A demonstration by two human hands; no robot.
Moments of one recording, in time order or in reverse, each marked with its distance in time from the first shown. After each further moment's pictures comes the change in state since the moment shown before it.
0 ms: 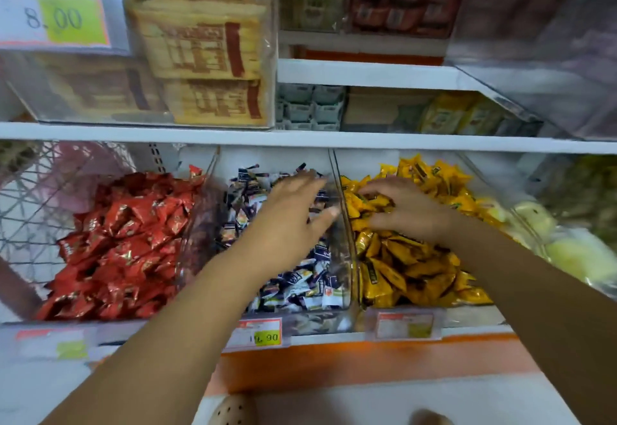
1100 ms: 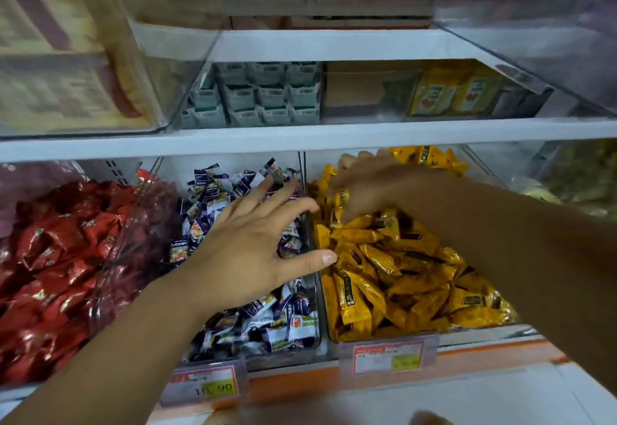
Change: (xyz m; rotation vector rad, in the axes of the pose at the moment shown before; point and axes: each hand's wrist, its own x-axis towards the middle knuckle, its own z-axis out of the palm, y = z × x) left_hand 0.016 -0.003 0.014 0.233 -0.304 0.001; right_hand 0.088 0.018 -0.004 -0.684 -0.224 -0.105
